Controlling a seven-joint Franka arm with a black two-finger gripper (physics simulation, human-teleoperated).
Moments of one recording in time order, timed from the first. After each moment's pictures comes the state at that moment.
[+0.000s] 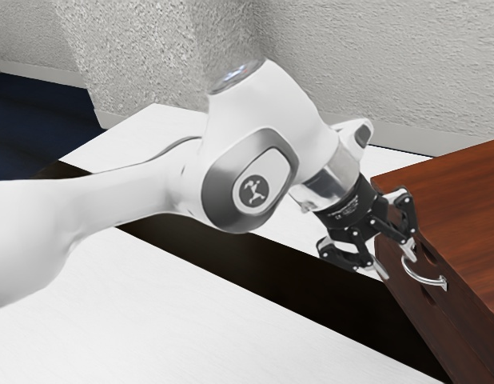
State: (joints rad) arm -0.21 0.11 -0.14 -1.70 -0.30 2.21 -1.01
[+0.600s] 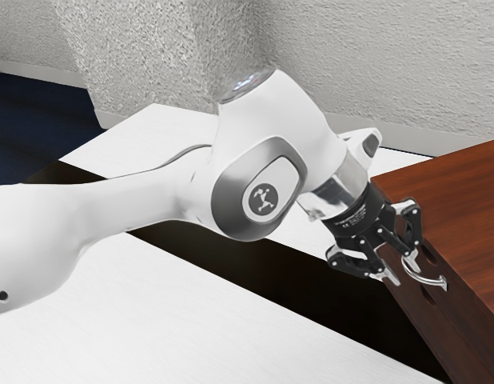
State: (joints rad) arm -0.22 0.12 -0.14 -1.70 -0.31 2.22 -1.00
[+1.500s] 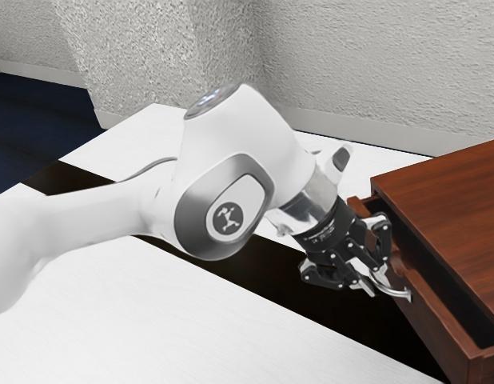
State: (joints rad) arm -0.21 -0.01 -0.14 -1.87 -0.31 2.25 -0.99
